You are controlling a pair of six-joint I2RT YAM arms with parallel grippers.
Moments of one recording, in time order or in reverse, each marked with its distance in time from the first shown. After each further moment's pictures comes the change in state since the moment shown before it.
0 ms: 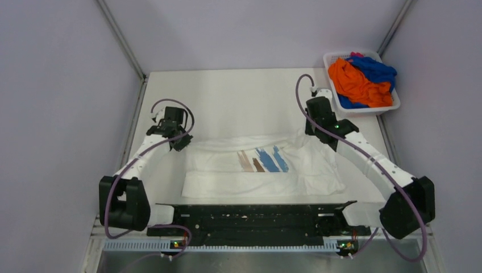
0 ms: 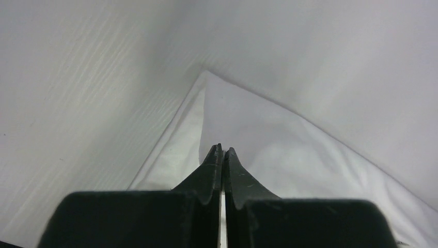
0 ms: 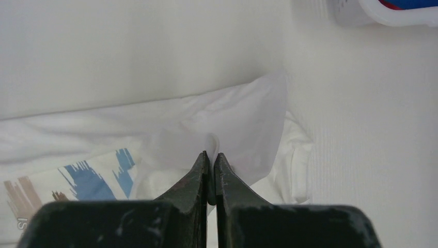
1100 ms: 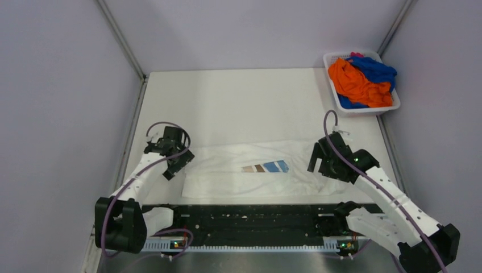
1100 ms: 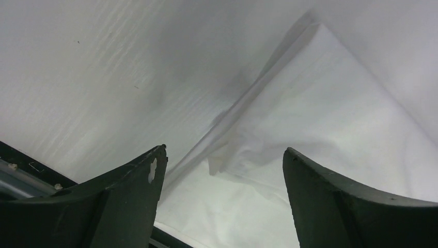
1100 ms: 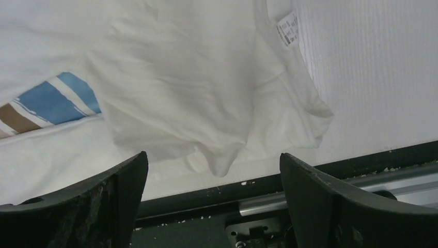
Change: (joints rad) left arm -0.001 -0.182 -0.252 -0.154 -0.053 -0.093; right arm 0.042 -0.422 -0.321 -0.481 -0.106 0.409
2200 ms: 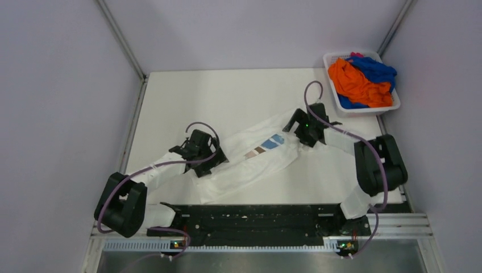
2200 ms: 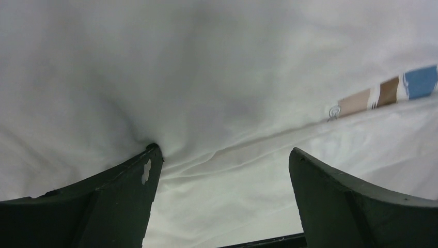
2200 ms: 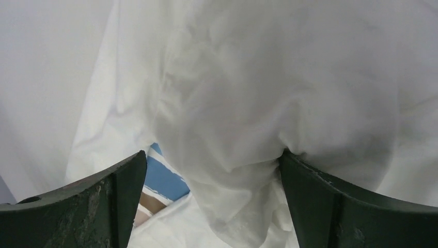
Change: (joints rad) left arm -0.289 0.145 -0.032 0.352 0.320 -0.015; right arm -0.206 0.660 0.069 0.850 -0.359 0.096
